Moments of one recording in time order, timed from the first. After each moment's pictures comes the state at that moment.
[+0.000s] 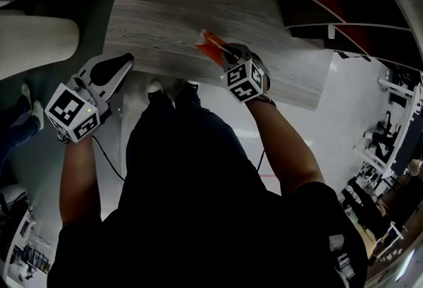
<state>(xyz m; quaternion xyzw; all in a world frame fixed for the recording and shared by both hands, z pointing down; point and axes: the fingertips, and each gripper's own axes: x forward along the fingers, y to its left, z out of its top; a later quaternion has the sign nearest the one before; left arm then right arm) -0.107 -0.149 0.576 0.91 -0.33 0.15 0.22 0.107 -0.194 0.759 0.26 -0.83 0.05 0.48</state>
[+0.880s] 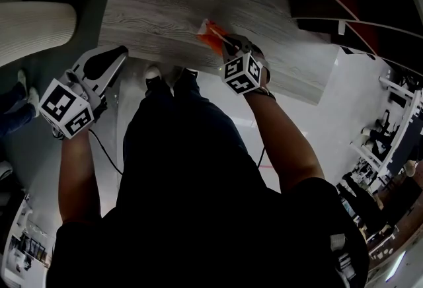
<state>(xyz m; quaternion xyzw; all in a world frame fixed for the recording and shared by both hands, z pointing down) -0.119 -0.138 0.600 0.89 -0.35 0.13 0.26 0.108 -0.186 0.795 0.26 -0.82 0.03 0.51</state>
